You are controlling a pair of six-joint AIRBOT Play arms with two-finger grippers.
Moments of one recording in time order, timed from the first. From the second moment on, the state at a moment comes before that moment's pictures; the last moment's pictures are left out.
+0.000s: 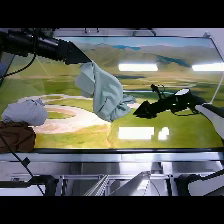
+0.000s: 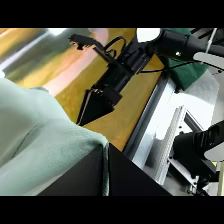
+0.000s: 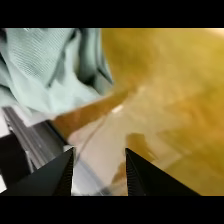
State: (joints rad) left arm -0.08 -1.56 1.83 0.53 -1.55 -1.08; right arm 0.03 -1.75 1.03 -0.45 1.24 0.95
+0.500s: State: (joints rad) left arm -0.06 -1.55 1.83 0.58 -1.55 -1.08; right arm 0.15 -1.79 1.09 -0.26 1.12 0.91
